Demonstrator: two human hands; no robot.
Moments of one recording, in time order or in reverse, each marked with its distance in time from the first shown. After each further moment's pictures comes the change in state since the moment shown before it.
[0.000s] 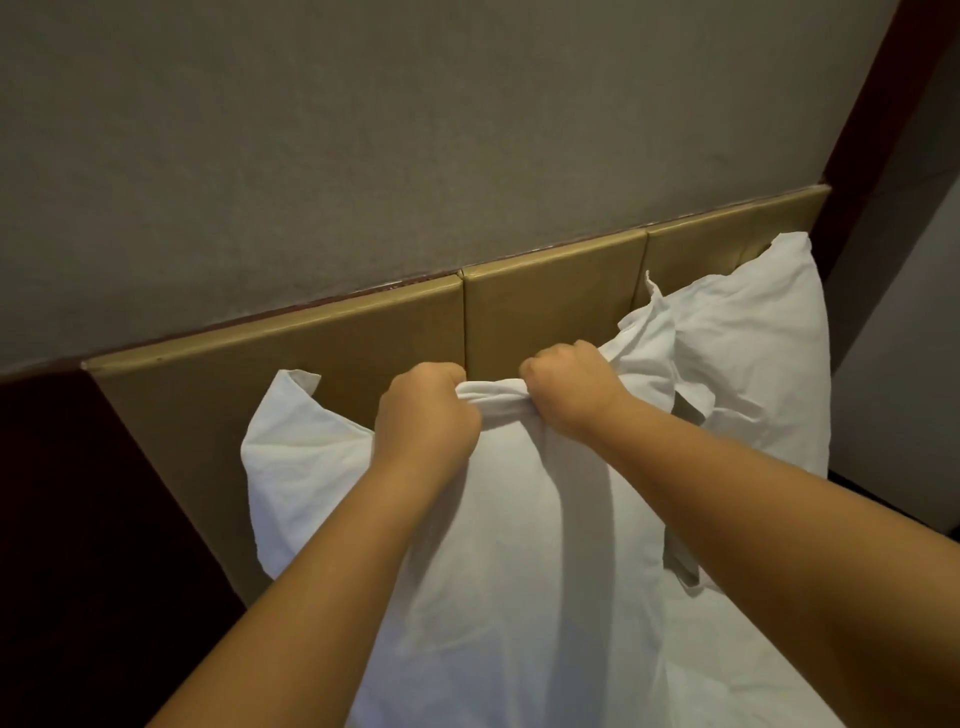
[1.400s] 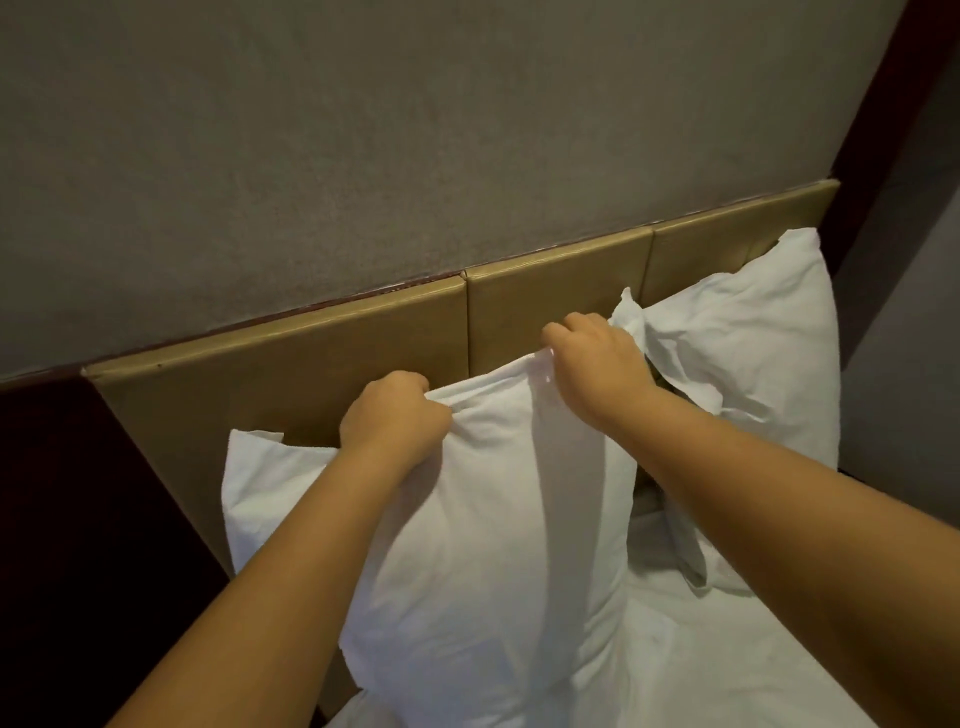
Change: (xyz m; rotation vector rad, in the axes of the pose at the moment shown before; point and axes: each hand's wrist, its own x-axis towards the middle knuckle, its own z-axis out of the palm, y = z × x) left_hand 0.035 -0.036 0.006 0.141 -0.169 -0.136; right_hand 0.001 0.014 0.001 0.227 0.161 0.235
